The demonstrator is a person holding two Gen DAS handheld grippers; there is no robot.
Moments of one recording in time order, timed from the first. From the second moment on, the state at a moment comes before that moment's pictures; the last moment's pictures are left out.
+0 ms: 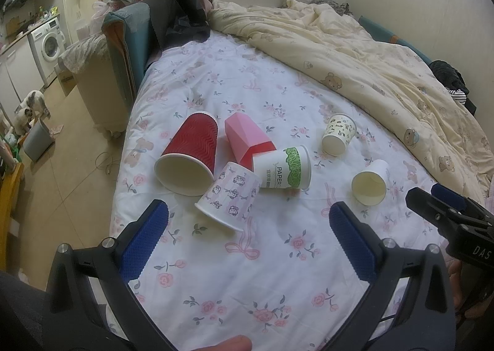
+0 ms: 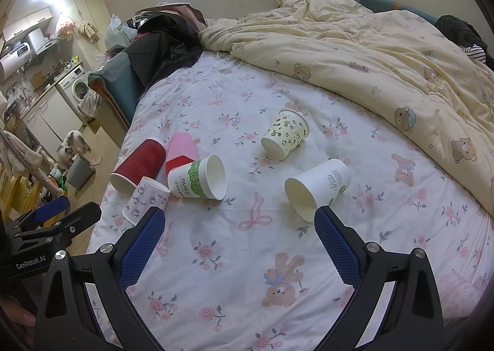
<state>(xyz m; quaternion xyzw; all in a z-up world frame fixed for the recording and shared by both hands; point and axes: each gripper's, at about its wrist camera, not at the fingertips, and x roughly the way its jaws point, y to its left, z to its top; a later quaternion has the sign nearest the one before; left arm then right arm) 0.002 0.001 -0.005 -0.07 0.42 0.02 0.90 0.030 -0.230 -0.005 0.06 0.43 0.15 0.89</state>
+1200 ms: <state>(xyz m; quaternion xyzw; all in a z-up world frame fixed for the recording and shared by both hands) 0.001 -0.004 -0.005 -0.07 0.42 0.02 0.90 0.030 -0.231 -0.005 0.06 0.43 0.15 0.89</state>
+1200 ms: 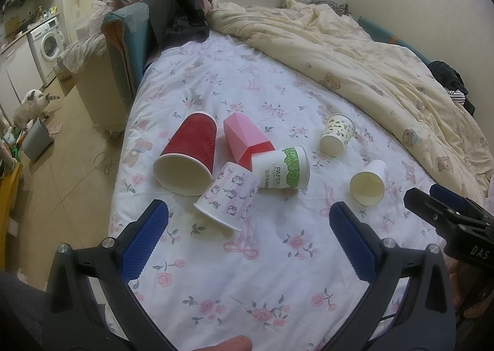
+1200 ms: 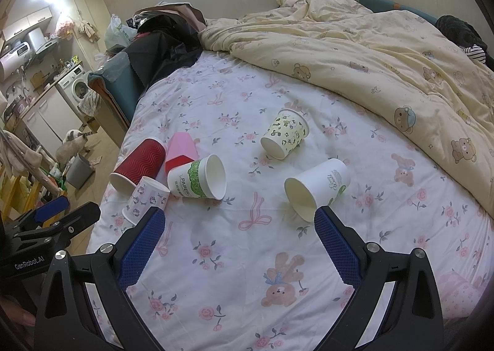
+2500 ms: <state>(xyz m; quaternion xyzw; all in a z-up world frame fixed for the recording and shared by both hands) 0.007 0.020 -0.006 -0.10 0.44 0.06 0.89 0.082 -0.279 -0.024 0.17 0.54 0.13 0.81</state>
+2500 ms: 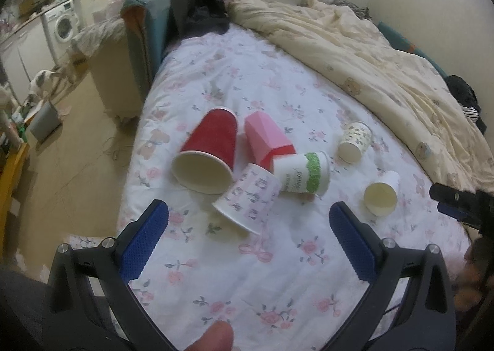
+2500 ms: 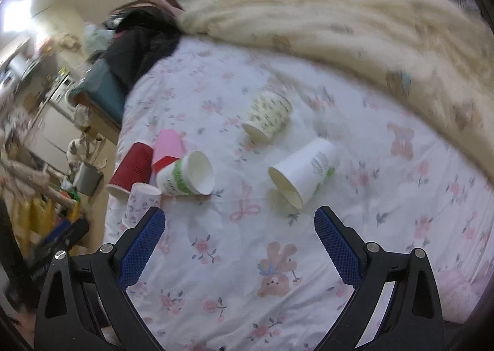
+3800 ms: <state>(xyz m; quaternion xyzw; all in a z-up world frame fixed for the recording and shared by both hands) 0.018 0.024 -0.012 -0.09 0.46 0.07 0.88 0.108 -0.255 -0.102 0.21 0.68 0.14 0.69</state>
